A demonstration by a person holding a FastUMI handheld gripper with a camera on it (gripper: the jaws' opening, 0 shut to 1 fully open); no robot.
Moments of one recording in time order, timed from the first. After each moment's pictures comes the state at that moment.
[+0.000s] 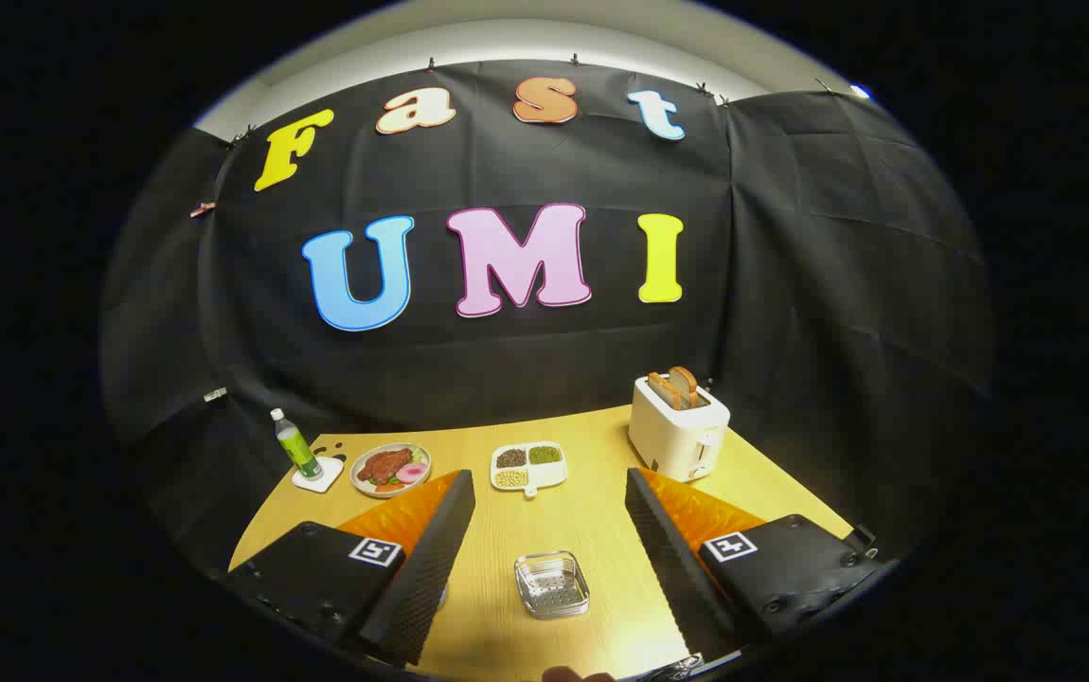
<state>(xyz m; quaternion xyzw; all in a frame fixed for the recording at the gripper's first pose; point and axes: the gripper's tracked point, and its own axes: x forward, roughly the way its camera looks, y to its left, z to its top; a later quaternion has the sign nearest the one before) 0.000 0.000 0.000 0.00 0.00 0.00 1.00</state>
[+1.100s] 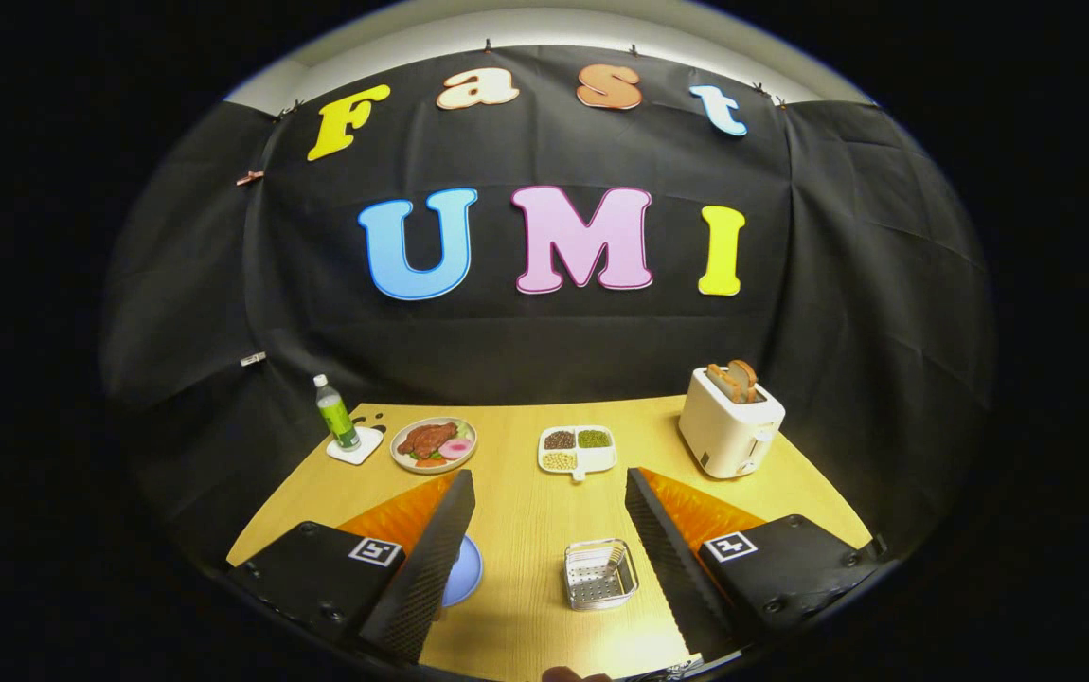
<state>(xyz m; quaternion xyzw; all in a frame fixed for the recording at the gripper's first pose) 0.001 0.063 -0.032 -0.04 0.04 0.07 1.00</state>
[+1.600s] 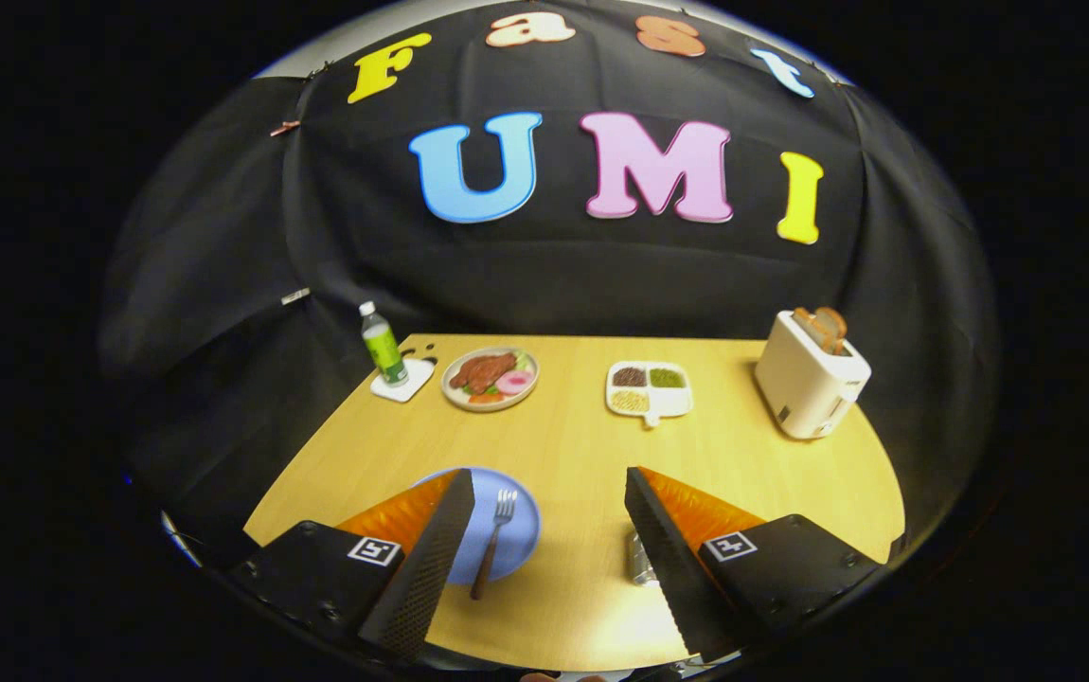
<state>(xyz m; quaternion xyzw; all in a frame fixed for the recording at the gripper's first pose) 0.022 0.144 -0.119 -0.06 0.17 0.16 0.97</state>
